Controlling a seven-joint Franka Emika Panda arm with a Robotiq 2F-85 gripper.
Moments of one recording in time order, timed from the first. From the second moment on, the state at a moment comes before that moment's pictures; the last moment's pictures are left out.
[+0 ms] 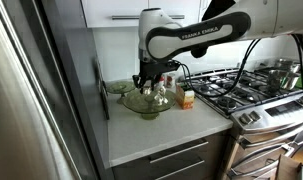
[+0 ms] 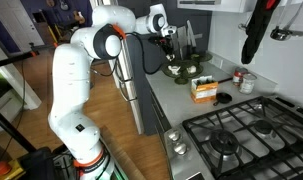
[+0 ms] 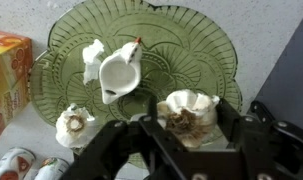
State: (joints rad) arm 0.23 0.40 0.06 -1.37 -0.18 1.98 0.59
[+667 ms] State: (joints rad) arm 0.24 0.53 0.05 -1.28 -0.18 1.98 0.59
